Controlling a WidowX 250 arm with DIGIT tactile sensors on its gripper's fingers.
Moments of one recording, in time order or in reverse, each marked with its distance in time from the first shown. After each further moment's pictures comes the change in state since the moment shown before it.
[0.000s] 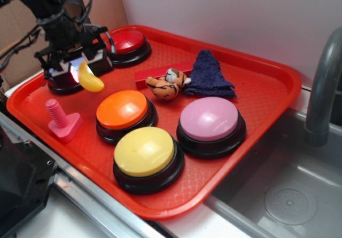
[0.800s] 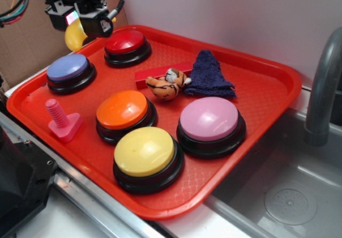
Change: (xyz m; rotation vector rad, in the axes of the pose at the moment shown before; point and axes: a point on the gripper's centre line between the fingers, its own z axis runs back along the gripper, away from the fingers) arm -0.018 -0.043 0.065 0.106 0.106 -0.661
